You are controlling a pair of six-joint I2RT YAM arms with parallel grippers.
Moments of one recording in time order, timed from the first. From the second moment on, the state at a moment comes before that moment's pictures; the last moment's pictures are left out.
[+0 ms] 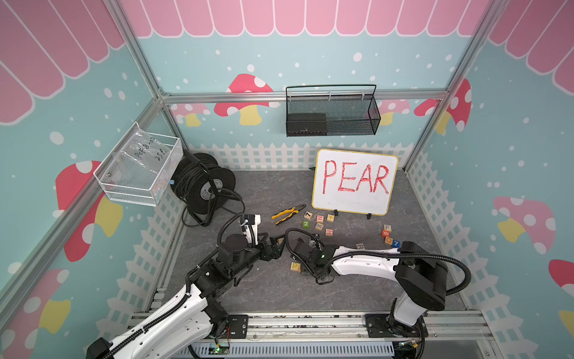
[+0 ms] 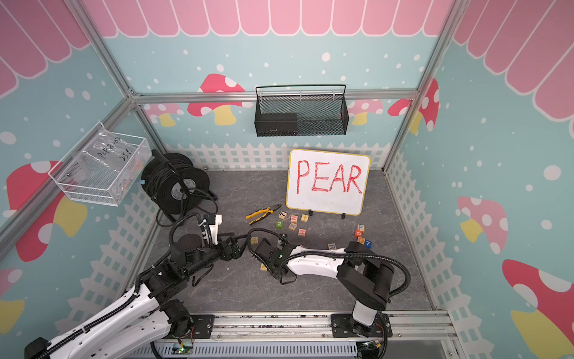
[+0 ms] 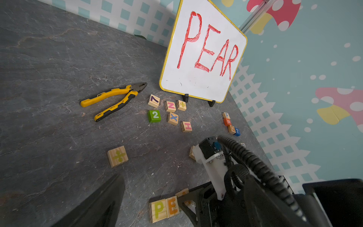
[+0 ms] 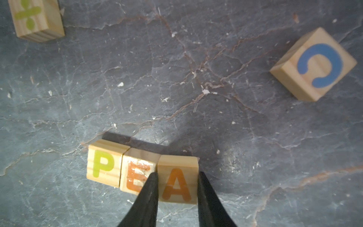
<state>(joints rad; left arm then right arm) -0.68 0.73 0.52 -0.12 0.03 -0.62 1.09 1.69 0.99 -0.58 0.25 1.07</state>
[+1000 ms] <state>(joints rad) -0.68 0.74 0.52 -0.12 0.03 -0.62 1.07 1.63 0.98 -0.64 0.37 1.09</state>
